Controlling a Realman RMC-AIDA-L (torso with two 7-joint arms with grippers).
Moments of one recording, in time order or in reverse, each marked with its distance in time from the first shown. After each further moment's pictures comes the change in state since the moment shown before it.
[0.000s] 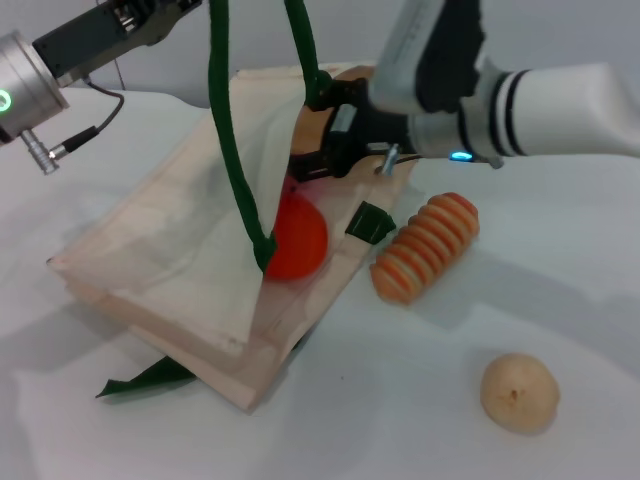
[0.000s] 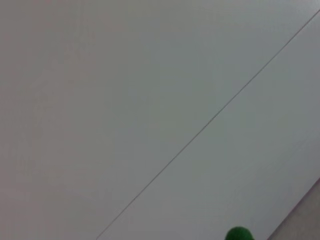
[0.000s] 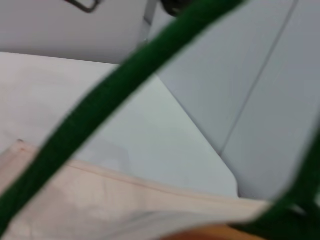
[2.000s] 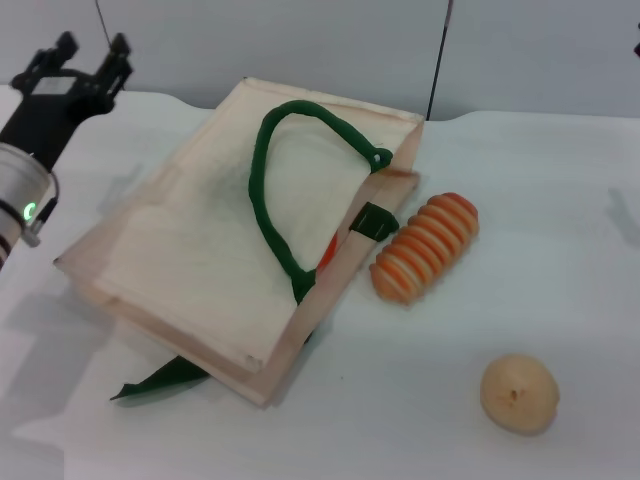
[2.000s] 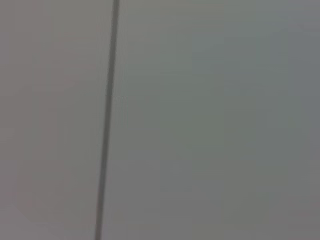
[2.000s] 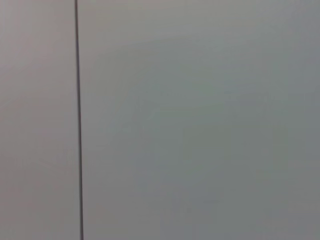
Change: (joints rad) left arm 0.101 -0.115 -0.029 -0.242 -0.541 0.369 1.320; right arm -0.584 0.009 0.029 -0.056 1.256 -0.523 -0.608
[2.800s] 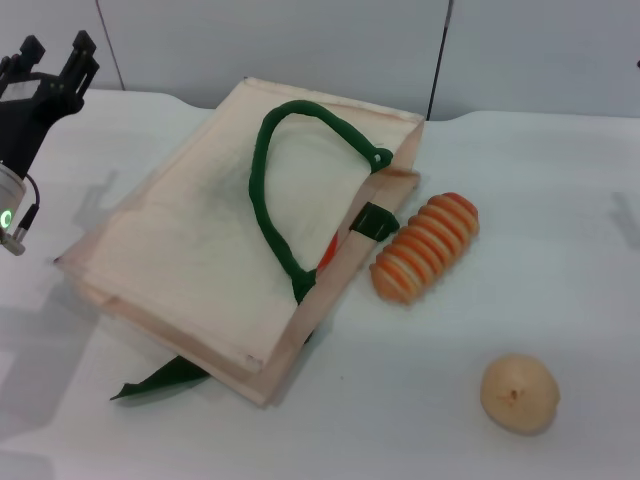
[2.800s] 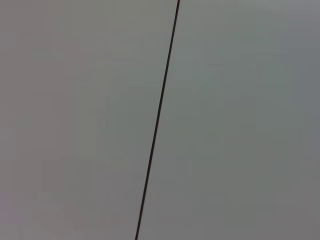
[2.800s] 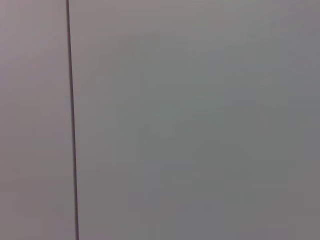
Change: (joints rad) left arm 0.035 -0.001 0.004 -0.007 -0.072 -0.050 -0.051; right arm -0.018 0.000 -0.004 0.007 0.004 0.008 0.002
